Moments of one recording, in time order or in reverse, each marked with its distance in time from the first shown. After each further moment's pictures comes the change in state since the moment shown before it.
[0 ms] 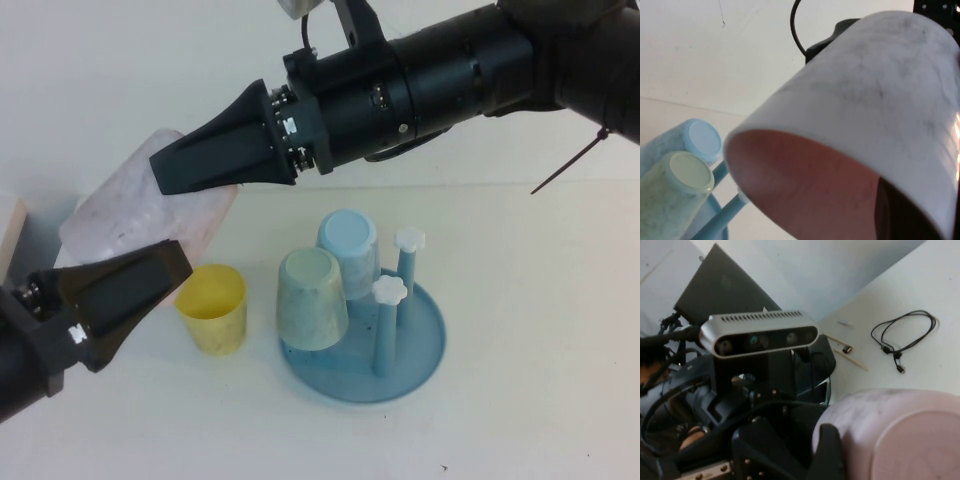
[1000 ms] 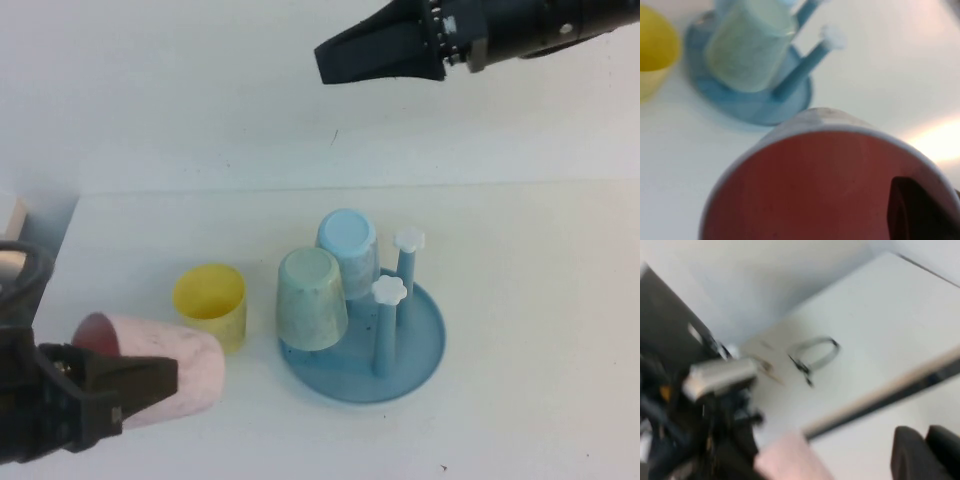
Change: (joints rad) right arm -0.228 -0.124 -0.022 -0.136 0.033 -0.002; left arm 0.000 0.028 -0.135 0.686 0.172 -0.456
